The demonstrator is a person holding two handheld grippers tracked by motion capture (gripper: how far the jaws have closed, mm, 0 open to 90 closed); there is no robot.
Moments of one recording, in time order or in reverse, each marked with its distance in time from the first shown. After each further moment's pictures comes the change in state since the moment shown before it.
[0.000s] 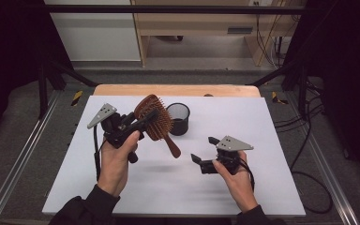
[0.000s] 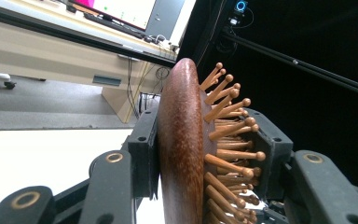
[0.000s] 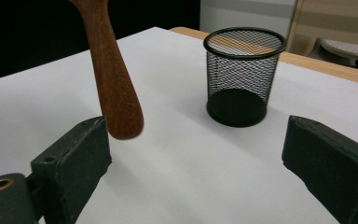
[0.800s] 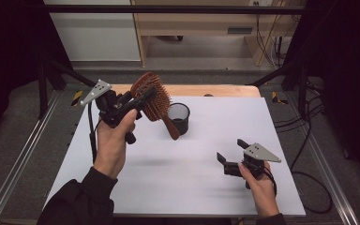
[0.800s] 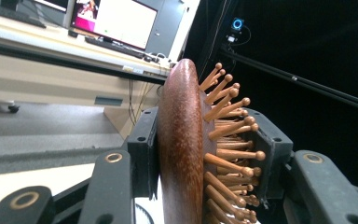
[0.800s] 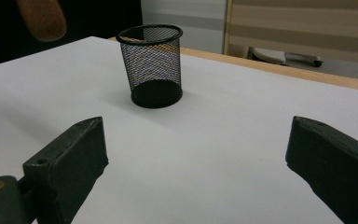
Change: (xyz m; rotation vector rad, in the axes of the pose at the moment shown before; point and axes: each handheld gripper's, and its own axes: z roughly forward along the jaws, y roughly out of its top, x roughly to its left) left arm -0.005 0.053 0.017 -0.050 -0.002 0.047; right arm -0.037 -0.035 -0.049 -0.074 -0.224 0.035
